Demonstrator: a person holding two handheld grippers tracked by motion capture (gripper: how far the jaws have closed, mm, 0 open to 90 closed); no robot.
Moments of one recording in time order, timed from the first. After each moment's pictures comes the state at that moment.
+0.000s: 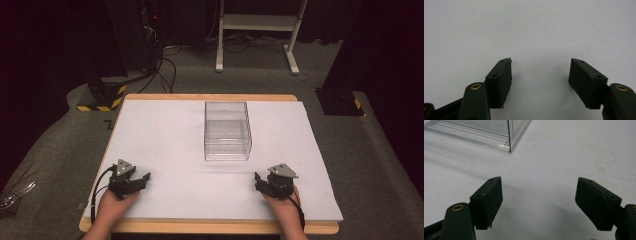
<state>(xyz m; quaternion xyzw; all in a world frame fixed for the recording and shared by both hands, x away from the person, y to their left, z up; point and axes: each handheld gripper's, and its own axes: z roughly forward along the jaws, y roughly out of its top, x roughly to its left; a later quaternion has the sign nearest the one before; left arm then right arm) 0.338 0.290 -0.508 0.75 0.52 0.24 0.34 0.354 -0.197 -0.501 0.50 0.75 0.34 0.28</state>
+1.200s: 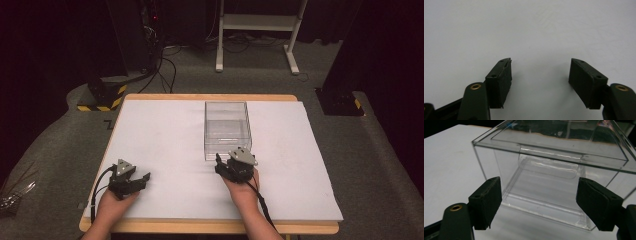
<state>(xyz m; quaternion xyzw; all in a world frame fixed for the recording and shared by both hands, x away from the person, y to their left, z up) 0.338 0.291 -0.508 0.75 0.52 0.24 0.34 0.377 -0.074 -0.460 0.49 0.70 0.43 0.30</state>
